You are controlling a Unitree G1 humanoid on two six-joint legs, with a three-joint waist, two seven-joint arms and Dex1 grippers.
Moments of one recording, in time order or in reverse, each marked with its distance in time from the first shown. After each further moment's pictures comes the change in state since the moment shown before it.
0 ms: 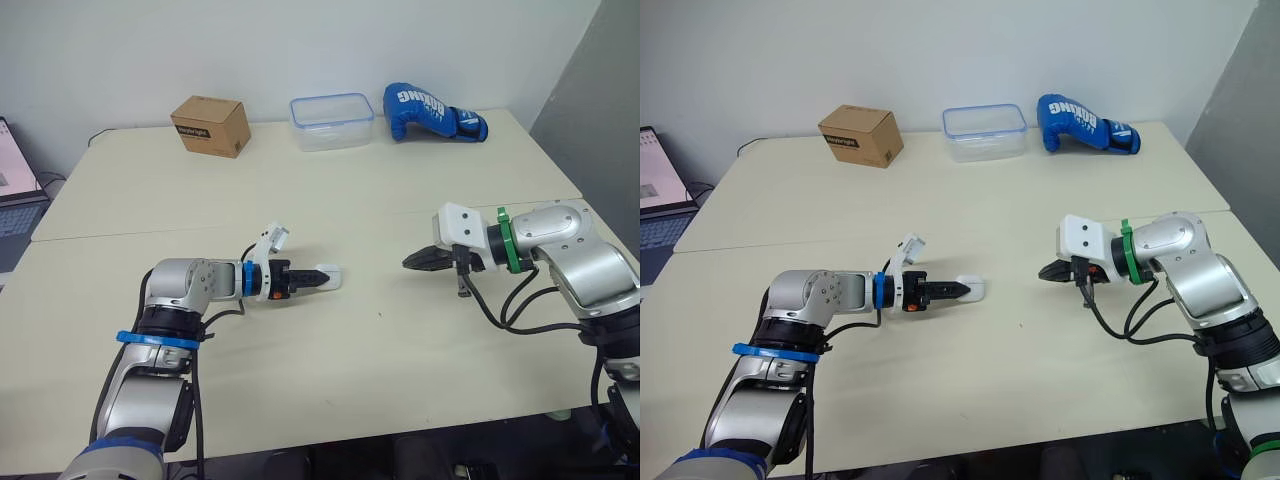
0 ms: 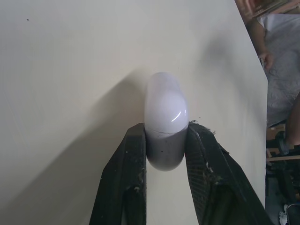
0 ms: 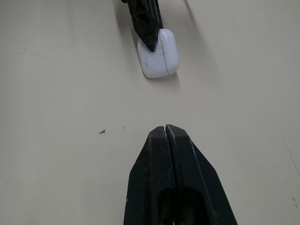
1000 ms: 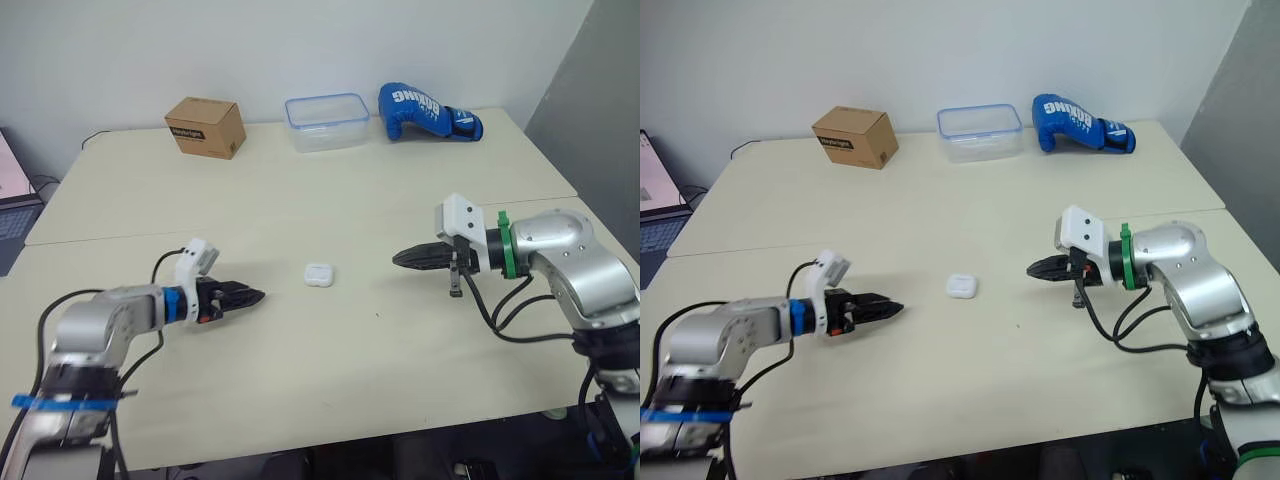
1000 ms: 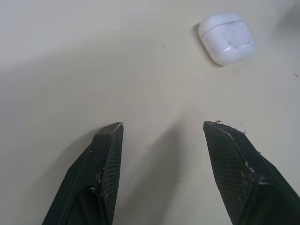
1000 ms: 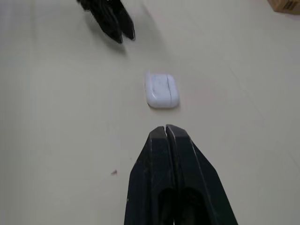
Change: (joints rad) left arm 0.469 0.274 0.207 -0.370 0.045 -0.251 -0.003; right arm 0.160 0.105 -0.157 -0.200 0.162 0.241 -0.146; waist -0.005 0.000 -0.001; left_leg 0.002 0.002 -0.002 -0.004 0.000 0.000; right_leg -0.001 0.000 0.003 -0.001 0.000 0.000
